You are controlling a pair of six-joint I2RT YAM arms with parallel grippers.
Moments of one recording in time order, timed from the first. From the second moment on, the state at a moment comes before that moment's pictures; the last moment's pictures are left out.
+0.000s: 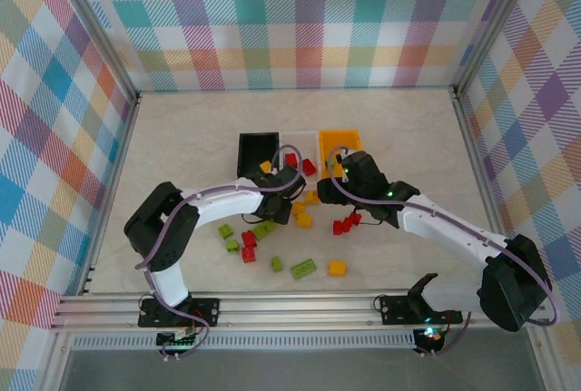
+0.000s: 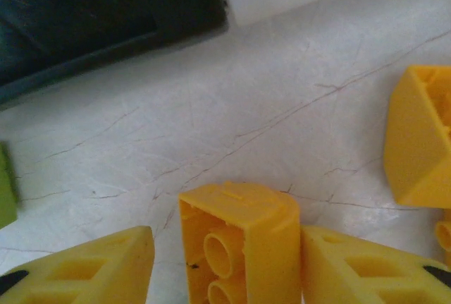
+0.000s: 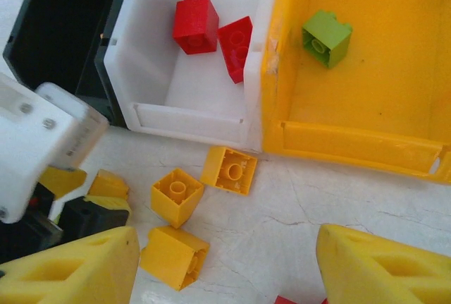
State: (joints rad) left arm -0.82 1.79 1.11 -0.66 -0.25 -0.50; right arm 0.69 1.23 0.84 -0.38 0.05 0.49
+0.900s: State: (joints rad) left arm -0.73 1.49 1.15 -0.65 -0.23 -0.54; right arm 0.69 1.21 0.84 -0.39 0.07 0.49
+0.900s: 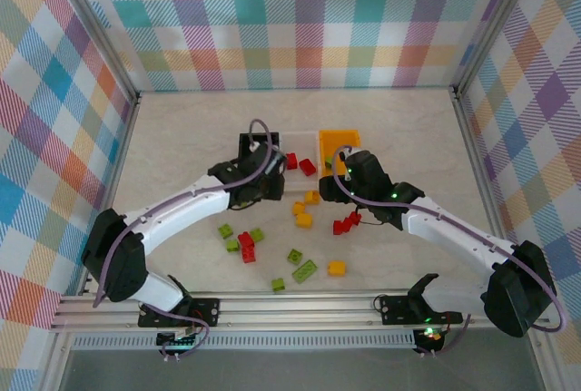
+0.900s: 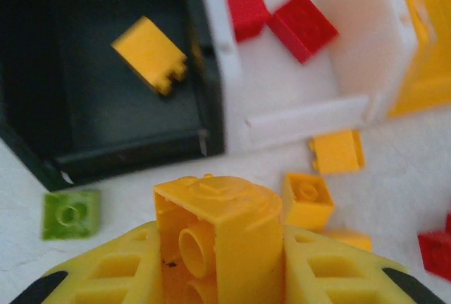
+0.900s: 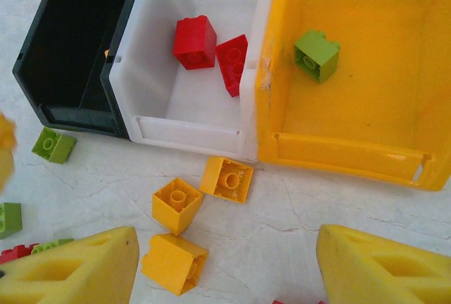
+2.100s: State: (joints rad) left arm -0.63 1.23 1.01 -0.56 -0.02 -0.66; right arm 1.06 1.40 0.81 -0.48 -0.08 0.46
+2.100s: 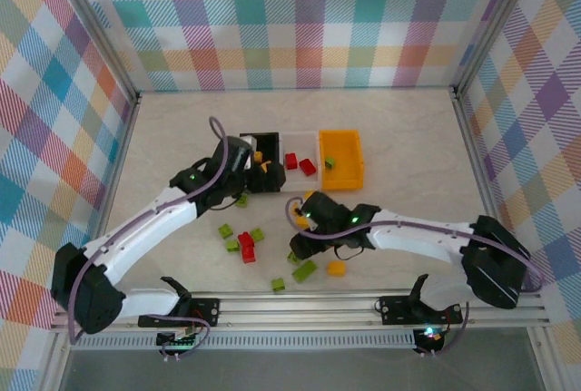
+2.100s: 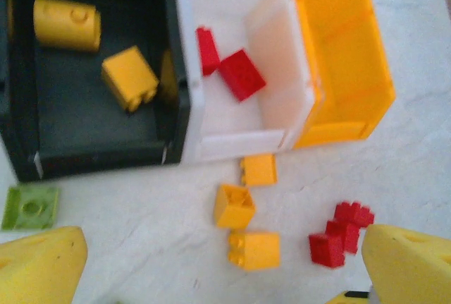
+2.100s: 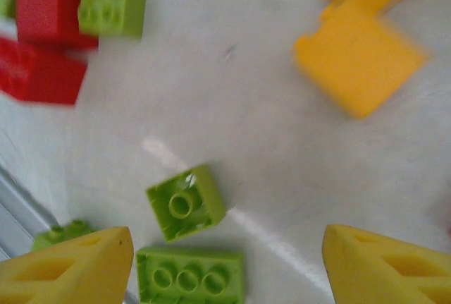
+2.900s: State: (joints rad) left arm -0.63 1.04 0.83 -0.58 -0.05 -0.73; right arm 1.15 1.67 0.92 -0.46 0.02 0.41
